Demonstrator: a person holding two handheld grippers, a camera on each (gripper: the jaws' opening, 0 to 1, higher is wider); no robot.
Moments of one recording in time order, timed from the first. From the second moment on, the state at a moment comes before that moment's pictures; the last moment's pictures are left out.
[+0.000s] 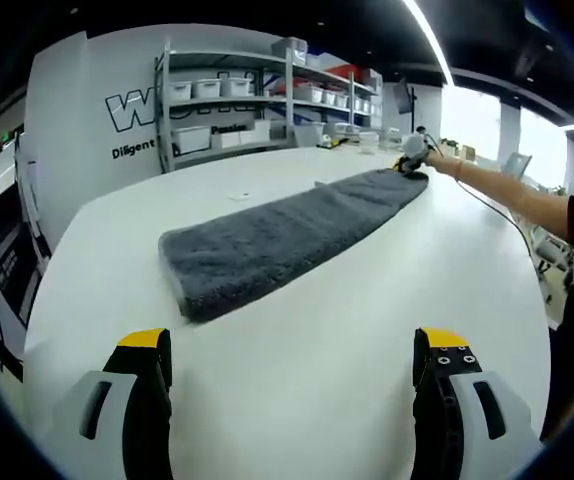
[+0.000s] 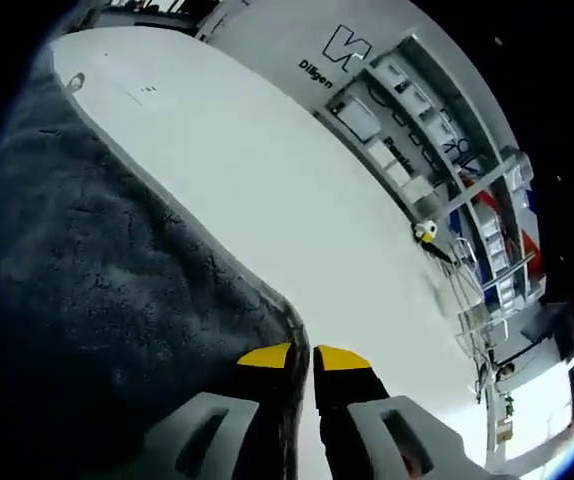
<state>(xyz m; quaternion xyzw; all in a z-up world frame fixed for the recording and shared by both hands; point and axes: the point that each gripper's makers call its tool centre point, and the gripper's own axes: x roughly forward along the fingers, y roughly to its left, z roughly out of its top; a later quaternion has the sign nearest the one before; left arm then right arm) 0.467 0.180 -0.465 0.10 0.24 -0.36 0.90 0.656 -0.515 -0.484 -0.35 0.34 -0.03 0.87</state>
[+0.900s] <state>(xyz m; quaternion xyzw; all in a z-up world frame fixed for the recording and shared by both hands) 0.467 0.180 -0.470 0.10 0.25 -0.35 0.90 0.572 -0.466 -0.425 -0.24 0.25 0.05 0.94</state>
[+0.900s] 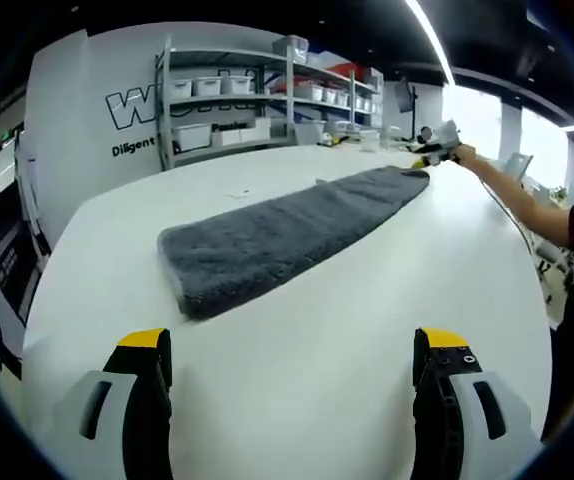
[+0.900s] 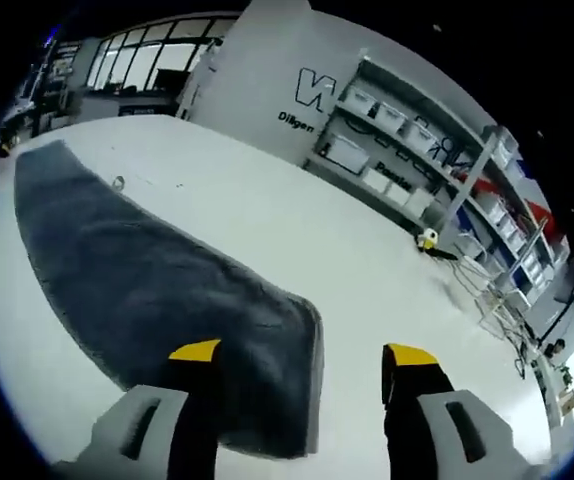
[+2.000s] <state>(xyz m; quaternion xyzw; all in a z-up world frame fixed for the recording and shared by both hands) 0.477 0.186 -0.469 0.07 0.24 -0.33 0.91 0.494 -0.340 -0.458 -0.13 0.24 0.22 0.94</state>
